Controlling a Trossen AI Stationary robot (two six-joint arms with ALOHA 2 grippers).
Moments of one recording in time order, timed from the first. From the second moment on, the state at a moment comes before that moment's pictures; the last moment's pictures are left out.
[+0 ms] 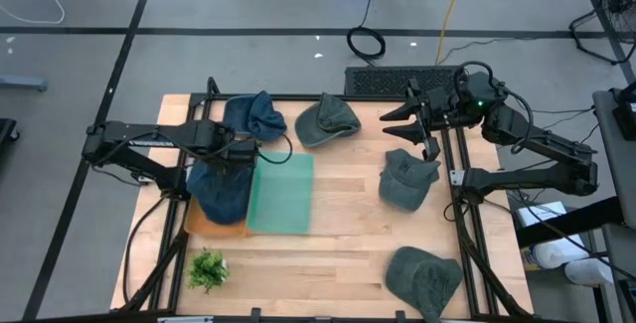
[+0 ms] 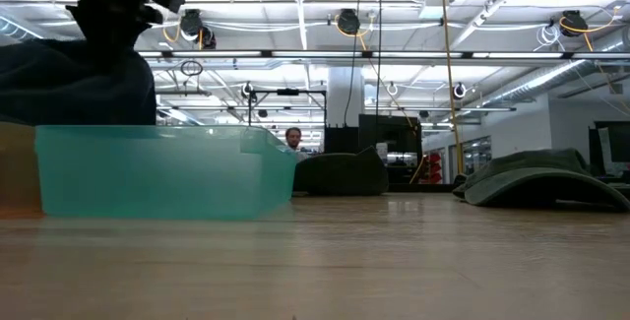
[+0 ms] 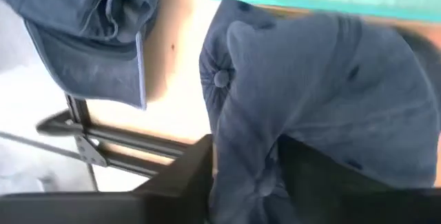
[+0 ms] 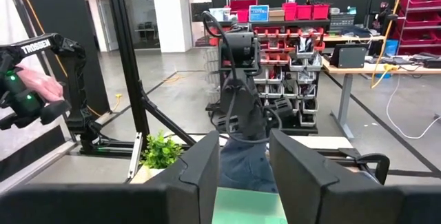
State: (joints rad) left arm 0.03 1.31 1.23 -1.57 -0.26 -0.07; right arm -0.36 0.93 1.11 -0.14 -0.53 0.07
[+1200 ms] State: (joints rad) left arm 0.24 1.16 1.39 -1.57 -0.15 -1.09; right arm -0.36 0.94 1.10 -0.23 -0.52 0.00
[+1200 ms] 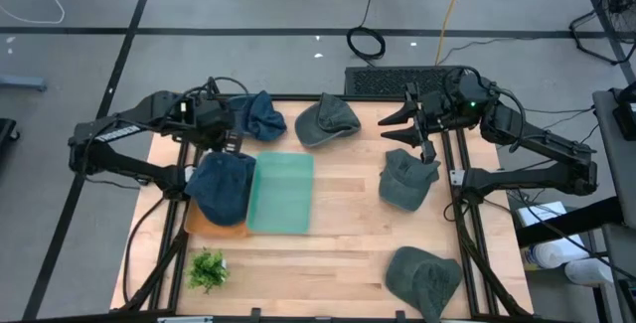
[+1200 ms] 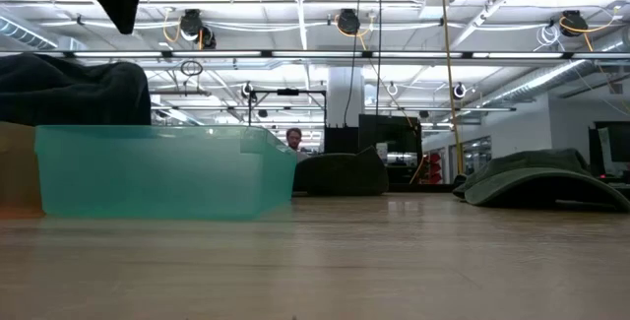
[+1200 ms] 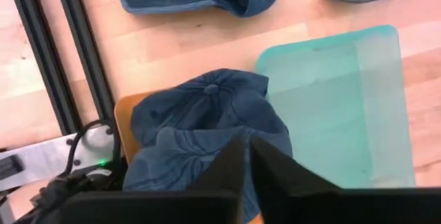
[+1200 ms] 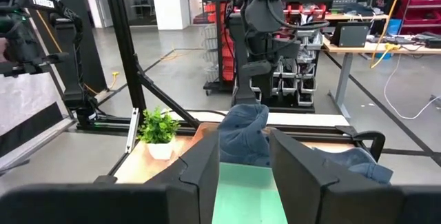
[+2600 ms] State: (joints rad) left arm 0.11 1.27 0.88 -1.18 -0.01 -0.97; right arm -0.36 0.94 1.10 -0.28 -0.52 -0.10
